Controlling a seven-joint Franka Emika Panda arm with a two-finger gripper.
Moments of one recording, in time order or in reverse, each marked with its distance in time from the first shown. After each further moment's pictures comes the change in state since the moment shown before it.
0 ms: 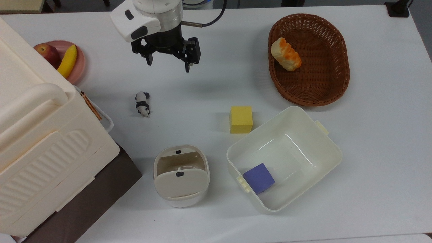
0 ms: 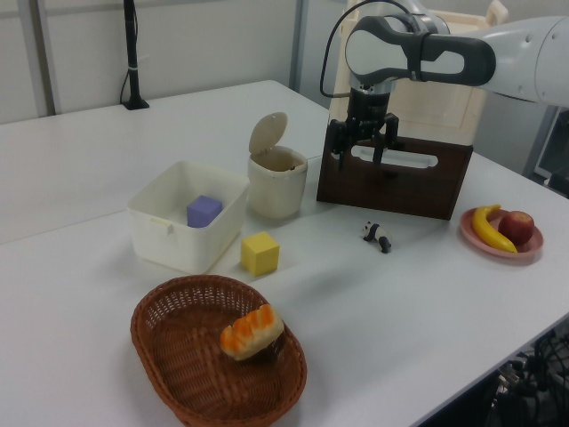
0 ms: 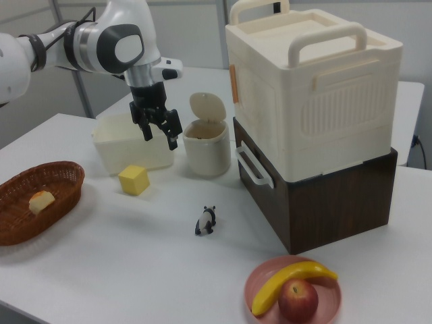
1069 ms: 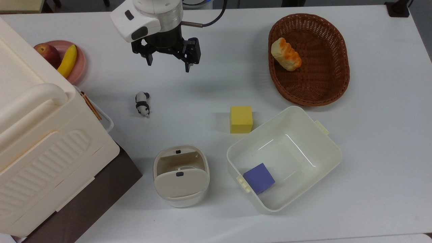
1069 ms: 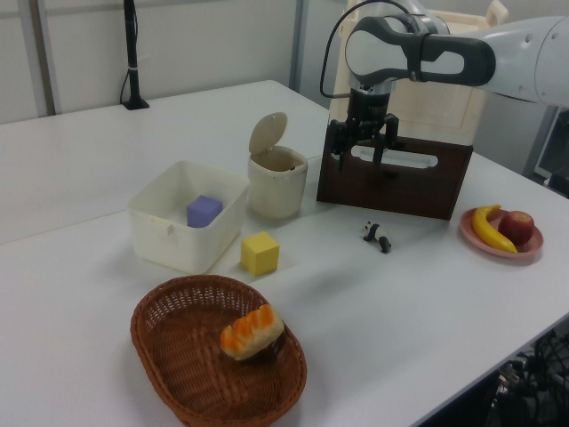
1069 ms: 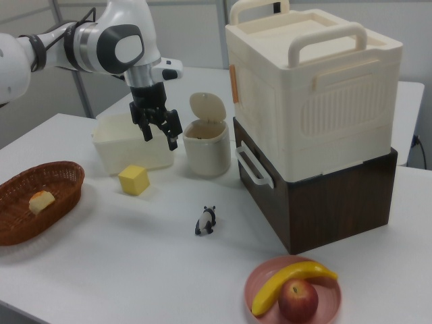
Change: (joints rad) arm 0.000 0.000 0.000 -0.001 0.000 0.000 -0.003
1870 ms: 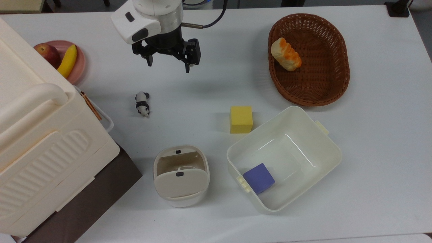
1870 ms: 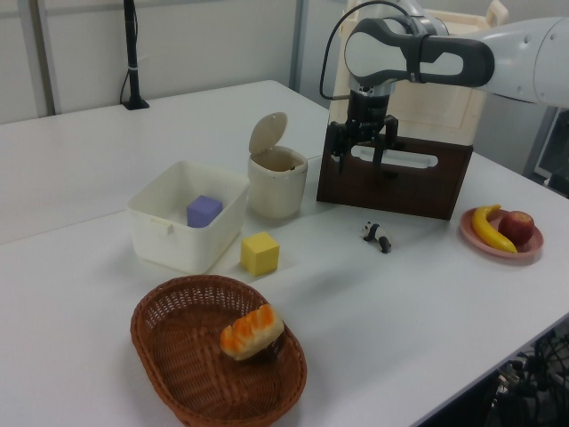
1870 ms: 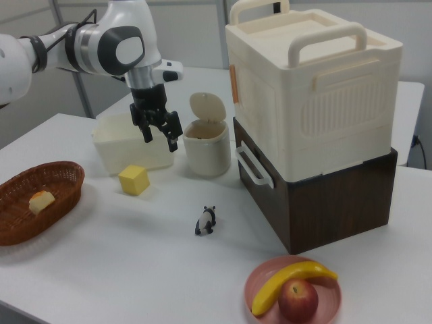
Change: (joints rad) arm 0.000 0.004 0.000 -0.003 0.000 0.000 -0.003
